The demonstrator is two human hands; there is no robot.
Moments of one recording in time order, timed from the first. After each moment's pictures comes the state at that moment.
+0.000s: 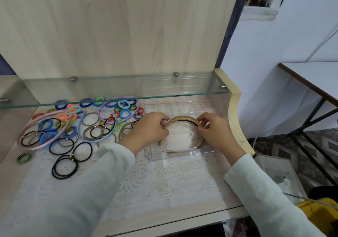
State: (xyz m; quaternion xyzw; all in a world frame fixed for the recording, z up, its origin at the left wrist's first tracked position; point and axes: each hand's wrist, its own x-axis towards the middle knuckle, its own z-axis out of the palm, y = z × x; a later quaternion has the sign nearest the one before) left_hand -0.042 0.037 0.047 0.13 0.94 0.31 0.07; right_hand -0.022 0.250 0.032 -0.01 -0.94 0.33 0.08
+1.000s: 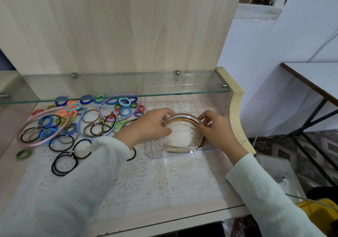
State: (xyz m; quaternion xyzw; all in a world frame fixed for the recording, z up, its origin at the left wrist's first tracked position) left_hand -0.044 0.029 0.055 0.17 0.91 0.35 0.15; right_hand -0.021 0.250 0.033 -0.02 -0.93 0.35 0.09
